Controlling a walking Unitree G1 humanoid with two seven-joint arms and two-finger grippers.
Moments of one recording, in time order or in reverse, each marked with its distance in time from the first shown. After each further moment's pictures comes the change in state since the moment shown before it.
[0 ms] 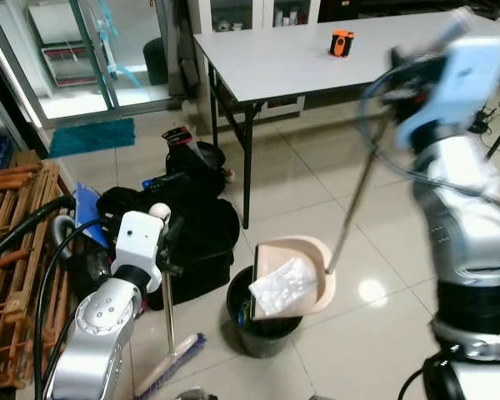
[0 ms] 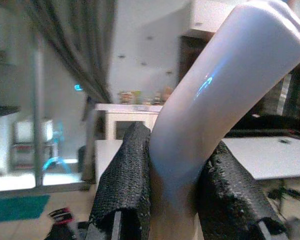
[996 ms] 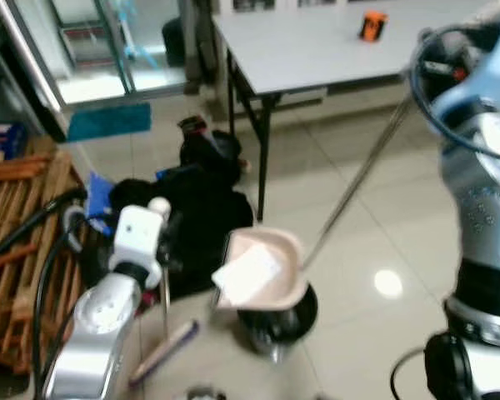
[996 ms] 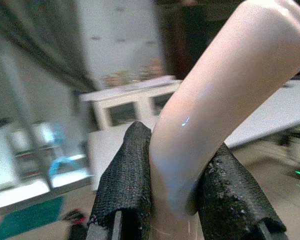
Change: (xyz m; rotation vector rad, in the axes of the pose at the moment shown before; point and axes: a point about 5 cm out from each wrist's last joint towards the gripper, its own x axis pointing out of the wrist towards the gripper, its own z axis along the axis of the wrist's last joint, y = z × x) left arm 0.001 -0.002 0.007 0.011 -0.027 -0.001; right arm 0.004 -0.051 0.020 0.182 0.061 -0.200
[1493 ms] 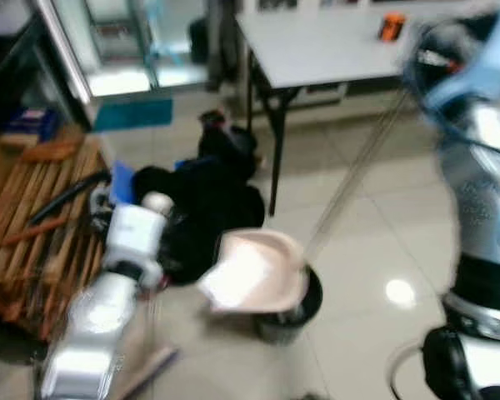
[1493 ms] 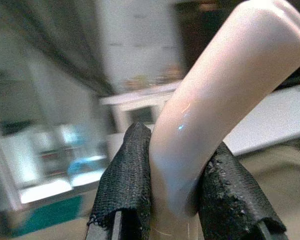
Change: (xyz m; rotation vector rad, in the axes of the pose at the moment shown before) left arm 0.001 -0.003 0.003 0.026 -0.014 -0.009; right arm 0.003 0.001 0.002 -0.004 -0.005 0.000
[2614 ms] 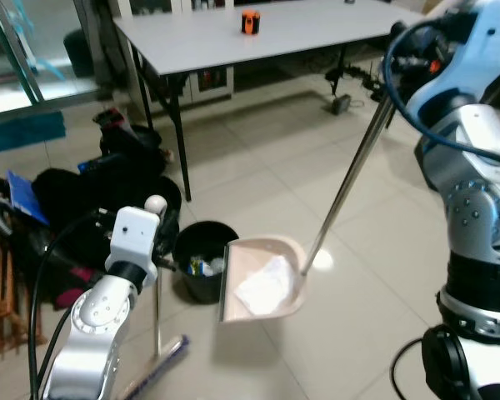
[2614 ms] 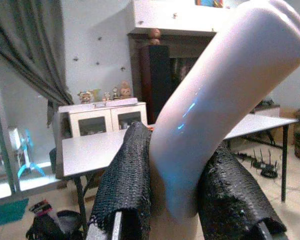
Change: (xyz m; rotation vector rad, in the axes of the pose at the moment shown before) left arm -0.002 0.004 -0.001 -0.008 -0.007 0.030; right arm 0.000 0.027 0.005 -0.026 -0.004 0.136
